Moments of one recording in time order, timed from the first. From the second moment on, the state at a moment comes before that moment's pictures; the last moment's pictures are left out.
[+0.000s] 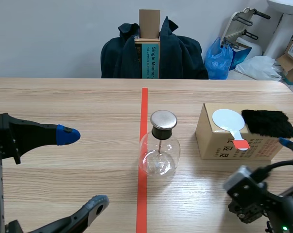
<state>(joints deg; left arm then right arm) 37.8 -53.3 14.7 115.5 -18.6 -22.9 -22.6 -28.9 11.0 0.6 77.9 -44.5 -30.0 16.1</state>
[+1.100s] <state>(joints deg) 37.8 -53.3 14.7 115.3 -18.5 -22.5 -21.3 -42.2 23.0 -2.9 126.3 -8.7 3.5 -4.3</state>
